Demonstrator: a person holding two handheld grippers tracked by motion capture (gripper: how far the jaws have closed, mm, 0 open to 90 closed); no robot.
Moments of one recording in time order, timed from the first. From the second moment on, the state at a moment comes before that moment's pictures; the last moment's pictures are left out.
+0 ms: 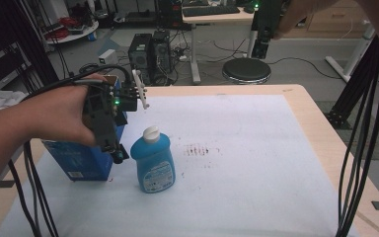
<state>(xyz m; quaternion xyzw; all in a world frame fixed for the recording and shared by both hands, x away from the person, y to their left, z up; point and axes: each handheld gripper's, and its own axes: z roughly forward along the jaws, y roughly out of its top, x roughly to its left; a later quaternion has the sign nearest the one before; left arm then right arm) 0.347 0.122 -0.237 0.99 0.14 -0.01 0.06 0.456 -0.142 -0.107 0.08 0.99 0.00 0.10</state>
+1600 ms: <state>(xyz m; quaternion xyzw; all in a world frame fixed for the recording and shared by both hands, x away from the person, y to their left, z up) 0.372 0.075 -0.282 0.98 0.18 0.00 0.04 0.462 -0.135 -0.112 0.07 0.99 -0.01 0.11</state>
